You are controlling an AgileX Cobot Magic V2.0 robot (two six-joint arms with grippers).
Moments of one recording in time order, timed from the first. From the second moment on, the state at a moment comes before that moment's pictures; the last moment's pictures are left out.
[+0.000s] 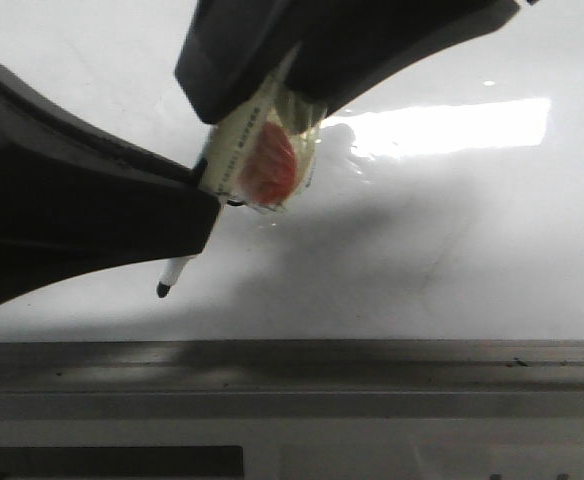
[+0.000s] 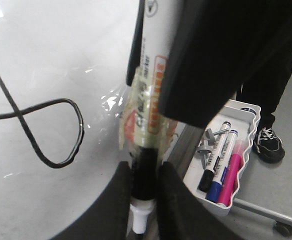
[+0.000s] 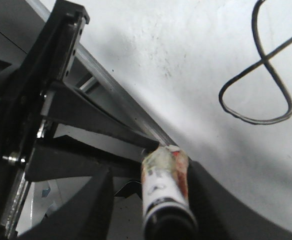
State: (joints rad) left arm -0.97 1.05 -0.37 0.20 -0.27 -0.01; right arm 0.91 1.18 -0.99 0.20 0.63 0.06
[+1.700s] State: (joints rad) left arm -0.77 0.85 -0.39 -0.50 -0.07 -0.01; right arm 0.91 1.14 -0.99 0.17 0.59 0.07
